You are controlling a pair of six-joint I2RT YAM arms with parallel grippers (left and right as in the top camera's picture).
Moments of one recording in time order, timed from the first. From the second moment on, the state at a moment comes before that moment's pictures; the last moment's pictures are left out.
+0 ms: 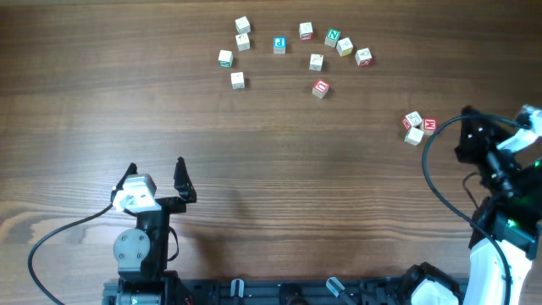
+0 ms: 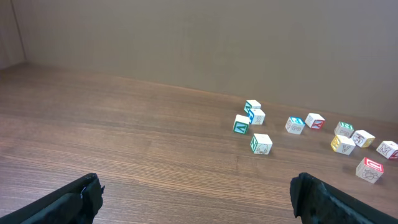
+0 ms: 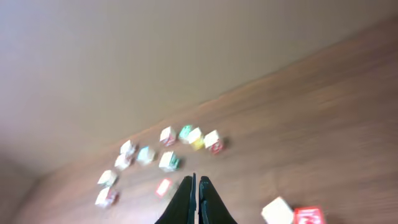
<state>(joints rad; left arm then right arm) 0.00 0.01 0.01 -0.07 -0.05 -0.17 -0.60 0.92 0.53 0.10 -0.79 0.35</state>
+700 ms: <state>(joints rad) 0.00 0.01 0.01 -0.07 -0.05 -0.17 -0.55 0.64 0.62 -0.77 -0.67 0.23</state>
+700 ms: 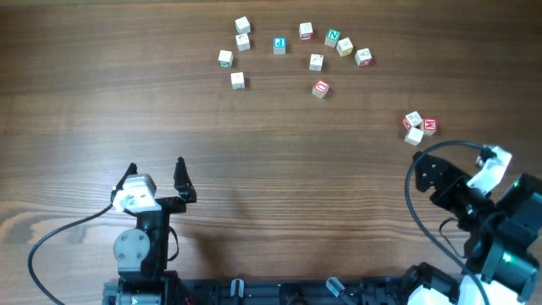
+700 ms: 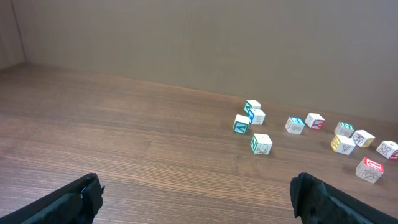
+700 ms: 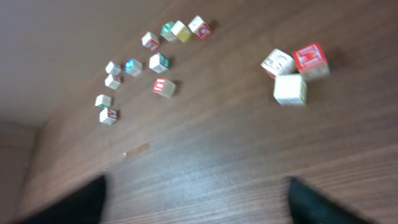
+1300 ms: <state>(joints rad) 0.00 0.01 0.01 -0.07 -0.05 -0.17 -0.22 0.59 0.62 -0.43 -0.47 -0.05</state>
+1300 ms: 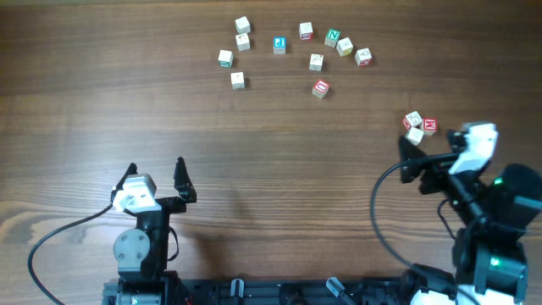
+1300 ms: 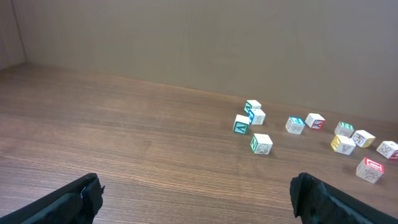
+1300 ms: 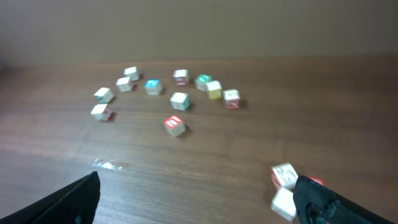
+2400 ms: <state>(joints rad) 0.00 0.01 0.01 -0.07 -0.05 -0.17 -0.06 0.02 0.35 -0.54 -0.33 -0.12</state>
